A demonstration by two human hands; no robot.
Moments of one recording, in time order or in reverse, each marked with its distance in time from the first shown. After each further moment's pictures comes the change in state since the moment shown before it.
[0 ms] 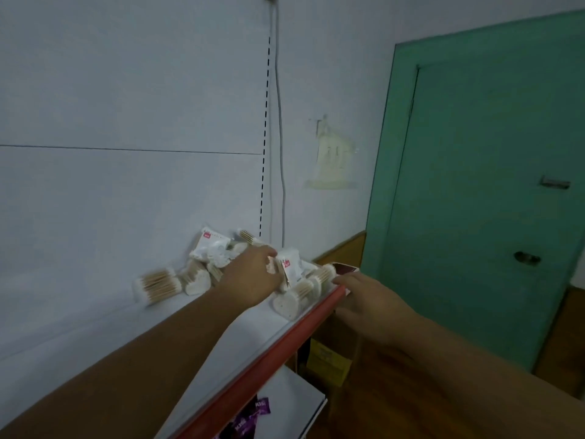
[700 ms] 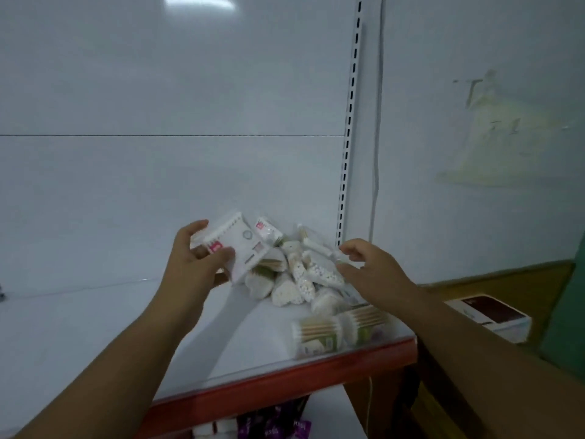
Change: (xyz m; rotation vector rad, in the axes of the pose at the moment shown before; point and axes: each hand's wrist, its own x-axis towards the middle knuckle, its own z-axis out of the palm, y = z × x) left_hand -0.001 0.016 0.011 -0.756 0.871 -0.412; right_hand 0.195 0.060 0.045 0.672 -0.109 -0.363
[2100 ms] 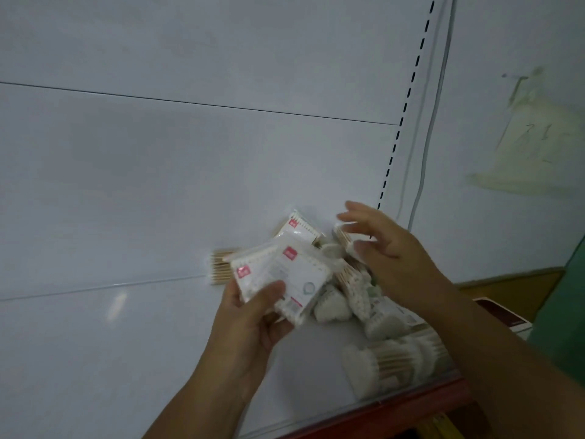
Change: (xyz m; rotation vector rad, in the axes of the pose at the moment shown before) left_hand 0.010 -0.049 -0.017 -0.613 -0.194 -0.304; right_hand 0.036 -0.067 0.047 0.205 0.052 -0.318
